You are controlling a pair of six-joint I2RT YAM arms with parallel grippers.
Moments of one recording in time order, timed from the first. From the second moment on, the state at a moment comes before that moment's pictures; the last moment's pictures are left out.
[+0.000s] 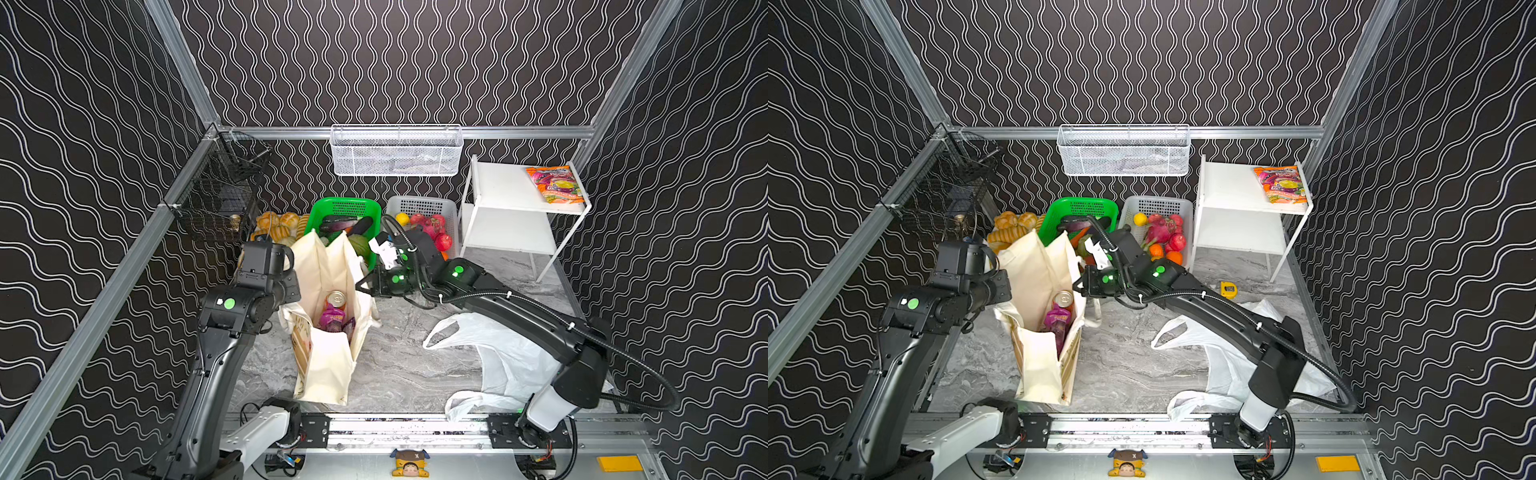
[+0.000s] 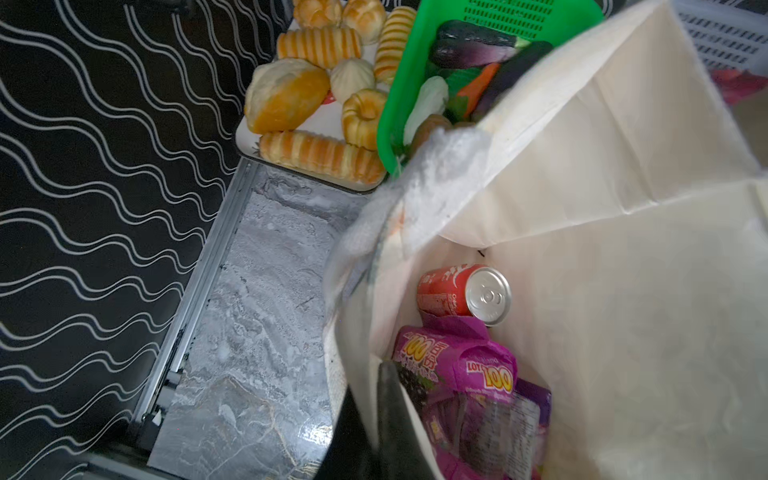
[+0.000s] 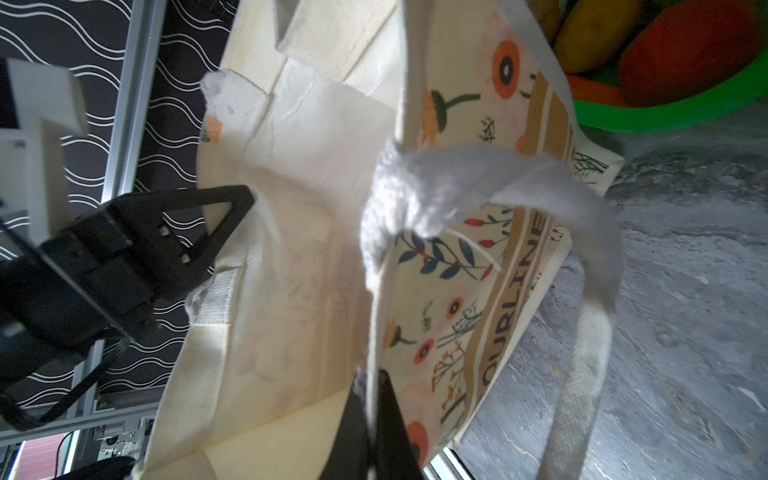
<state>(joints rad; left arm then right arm) -0.15 1.04 1.39 -1.19 -0.29 -0.32 0.92 1.70 1.65 -0.50 -0.40 0.79</state>
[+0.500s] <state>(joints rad) 0.30 1.12 1.39 -1.13 -0.21 -0.26 1.01 2.03 1.98 -0.41 -0.49 0.87</state>
